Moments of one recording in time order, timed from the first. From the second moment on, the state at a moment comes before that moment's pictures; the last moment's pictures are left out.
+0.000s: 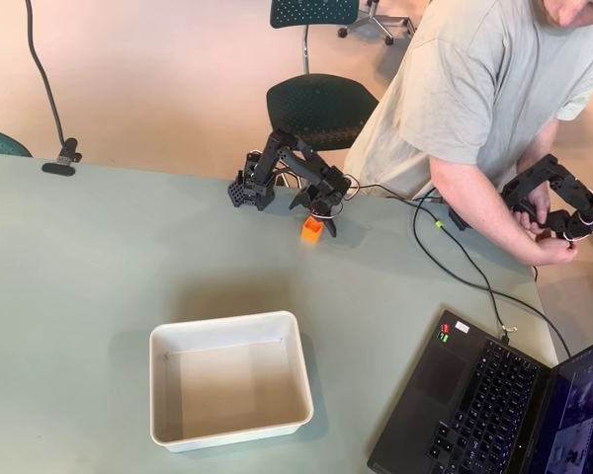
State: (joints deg) arm -71.3 74.6 105.6 95.4 11.3
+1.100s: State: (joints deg) arm -71.1 72.7 98.8 90.4 14.2
